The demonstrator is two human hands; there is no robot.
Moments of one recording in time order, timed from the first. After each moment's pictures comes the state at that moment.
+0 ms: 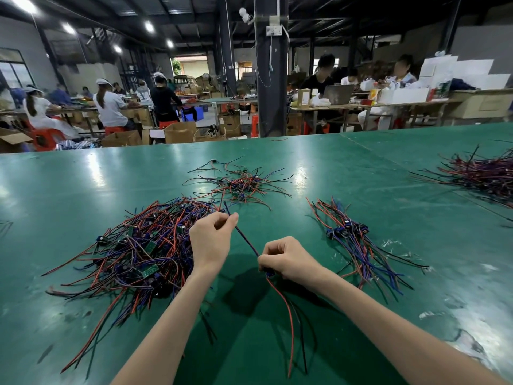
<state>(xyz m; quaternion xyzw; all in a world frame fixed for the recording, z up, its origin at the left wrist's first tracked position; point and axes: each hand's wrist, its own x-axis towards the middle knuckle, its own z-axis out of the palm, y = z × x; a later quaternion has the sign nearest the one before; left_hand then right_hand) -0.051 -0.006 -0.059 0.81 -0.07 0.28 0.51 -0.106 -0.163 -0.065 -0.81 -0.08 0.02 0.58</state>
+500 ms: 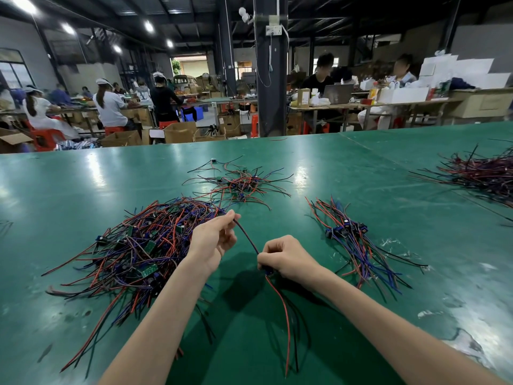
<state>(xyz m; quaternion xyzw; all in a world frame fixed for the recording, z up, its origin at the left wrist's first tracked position) -0.048 -0.007 -0.046 0.55 0.06 -0.06 0.83 -0.101 -0.162 -0.069 -0.82 -0.07 0.01 0.57</state>
